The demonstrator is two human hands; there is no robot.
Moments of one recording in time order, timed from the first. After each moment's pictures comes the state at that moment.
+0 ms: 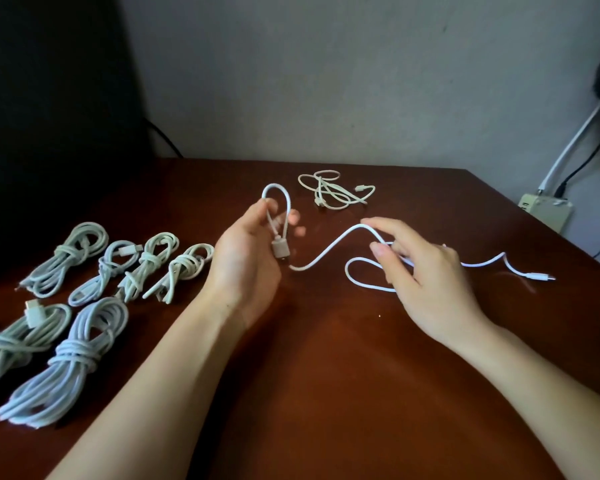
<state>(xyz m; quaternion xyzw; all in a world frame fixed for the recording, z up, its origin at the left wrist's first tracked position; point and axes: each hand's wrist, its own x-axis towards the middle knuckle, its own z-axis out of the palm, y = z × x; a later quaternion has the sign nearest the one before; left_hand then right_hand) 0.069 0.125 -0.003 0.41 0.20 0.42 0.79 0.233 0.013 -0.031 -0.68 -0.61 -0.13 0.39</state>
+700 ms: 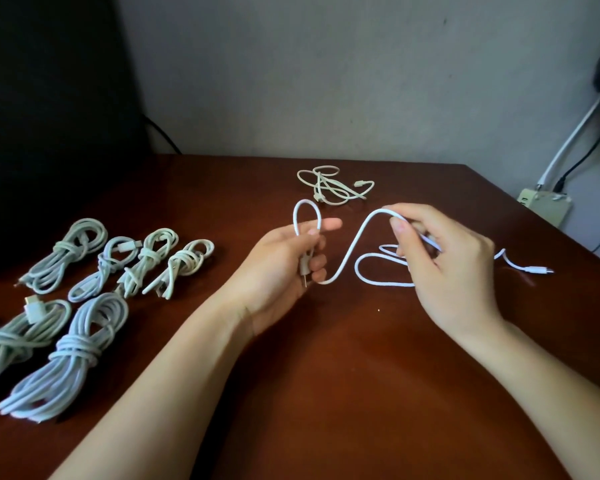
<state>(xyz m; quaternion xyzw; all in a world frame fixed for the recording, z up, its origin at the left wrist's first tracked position) 0.079 0.110 -0.010 0.51 0.20 0.31 0.78 0.228 0.009 -0.021 -0.60 -0.58 -0.23 0.50</state>
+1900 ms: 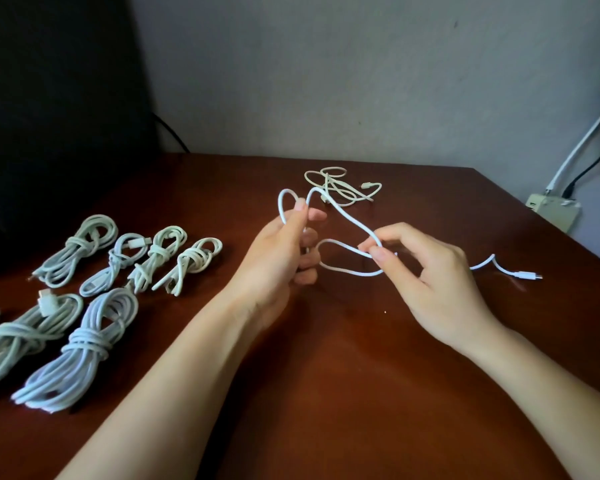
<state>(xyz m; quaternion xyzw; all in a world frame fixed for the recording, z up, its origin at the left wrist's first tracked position) 0.076 0.112 -0.007 0.52 0.26 0.36 0.73 0.222 0.009 -0.026 -0.61 -0.64 -0.07 0.46</state>
